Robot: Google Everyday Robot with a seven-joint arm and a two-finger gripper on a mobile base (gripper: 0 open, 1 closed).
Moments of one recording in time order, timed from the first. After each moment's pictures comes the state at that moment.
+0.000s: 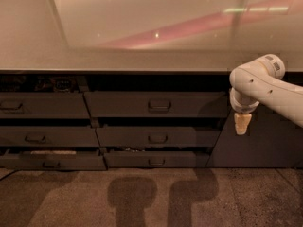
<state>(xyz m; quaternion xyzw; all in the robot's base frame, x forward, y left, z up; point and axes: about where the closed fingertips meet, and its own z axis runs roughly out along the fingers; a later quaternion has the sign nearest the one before) 0.651 -0.346 0.663 -0.67 0.71 -0.20 0.07</state>
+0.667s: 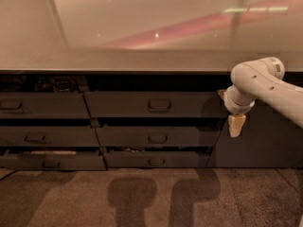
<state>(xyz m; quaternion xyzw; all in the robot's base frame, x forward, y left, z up) 0.652 -0.310 0.643 -0.74 0.66 -0.13 0.10</state>
